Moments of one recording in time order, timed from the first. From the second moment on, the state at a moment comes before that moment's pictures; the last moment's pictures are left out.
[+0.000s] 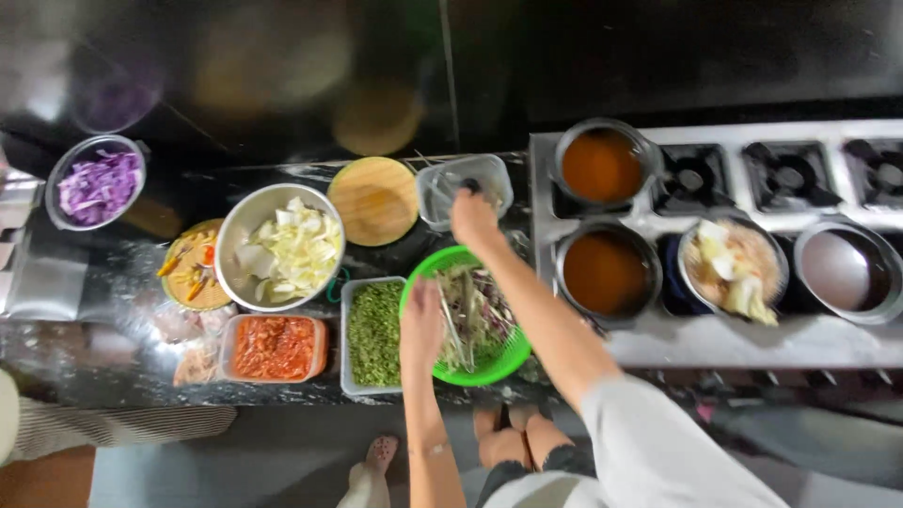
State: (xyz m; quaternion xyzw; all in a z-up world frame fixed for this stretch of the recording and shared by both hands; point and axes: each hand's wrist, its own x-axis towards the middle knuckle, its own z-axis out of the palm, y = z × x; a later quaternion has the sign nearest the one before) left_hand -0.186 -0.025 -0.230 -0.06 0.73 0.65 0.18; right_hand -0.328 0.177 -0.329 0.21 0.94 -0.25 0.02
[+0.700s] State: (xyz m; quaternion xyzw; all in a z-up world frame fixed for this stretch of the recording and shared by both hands) left_hand -0.117 0.035 -0.161 0.05 0.73 0.61 0.31; right_hand 0.125 0.158 -0.339 0.45 0.83 -0.23 -0.24
